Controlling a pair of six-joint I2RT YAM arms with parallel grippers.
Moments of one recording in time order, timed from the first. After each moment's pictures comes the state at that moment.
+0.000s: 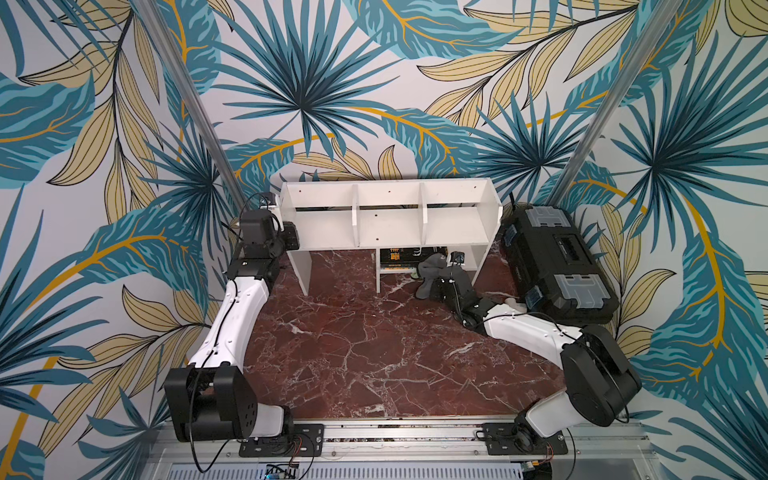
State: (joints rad) left arm 0.09 1.42 1.26 -0.19 0.05 -0.08; right arm 0.57 1.55 0.90 0.02 0.38 0.53
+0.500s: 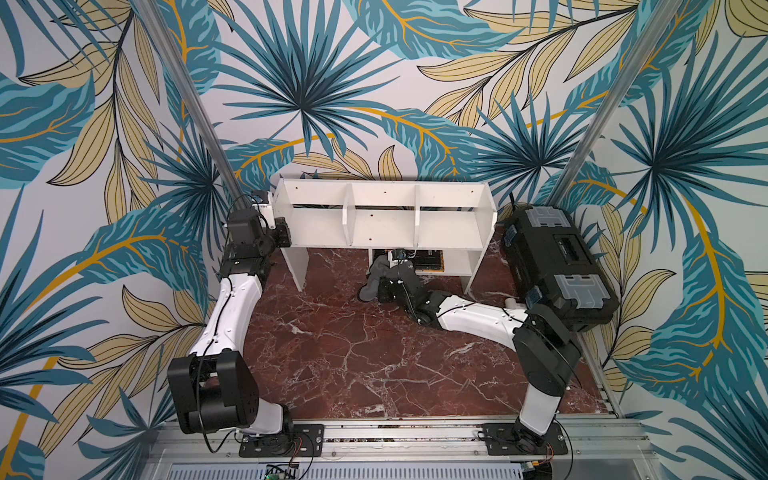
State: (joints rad) left arm 0.13 1.45 1.24 -0.08 0.16 -0.04; right arm 0.79 1.84 1.24 0.04 0.34 0.56
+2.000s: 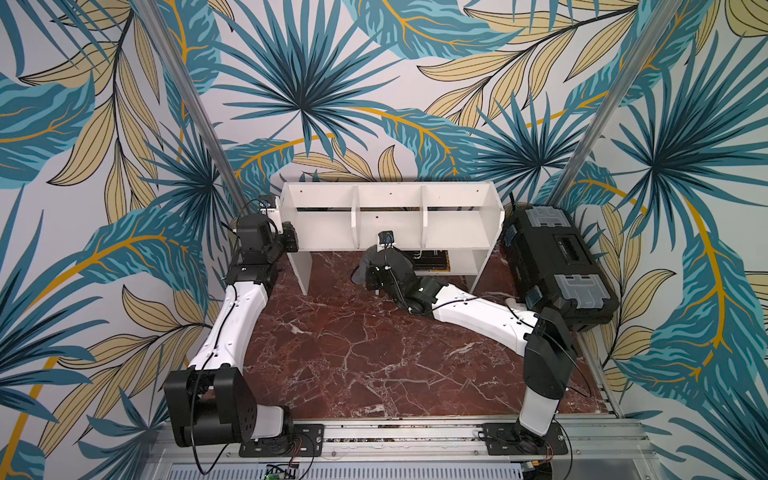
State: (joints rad) left arm 0.06 1.38 1.20 -0.12 0.08 -0.06; right arm 0.86 1.81 1.50 -0.21 0.46 0.49
